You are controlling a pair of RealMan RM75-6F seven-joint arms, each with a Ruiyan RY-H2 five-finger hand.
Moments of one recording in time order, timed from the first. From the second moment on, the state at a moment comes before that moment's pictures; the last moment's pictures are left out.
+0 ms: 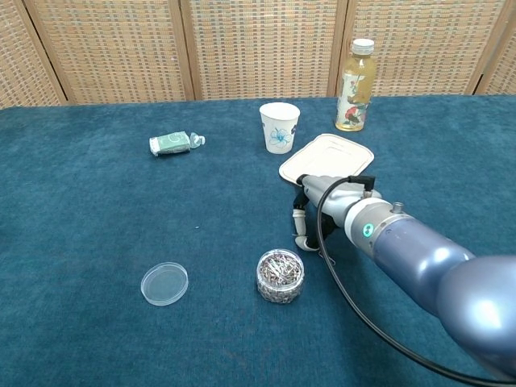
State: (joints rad) left arm -0.13 -1.00 -0.08 -1.73 1.33 1.37 0.05; right arm 0.83 -1.99 0.30 -1.25 -0.70 1.06 -0.69
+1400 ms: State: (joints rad) left arm -0.13 -1.00 -0.07 -1.74 1.35 1.38 0.07; right arm 0.74 -1.75 0.11 -1.71 -1.01 1.10 -0.66
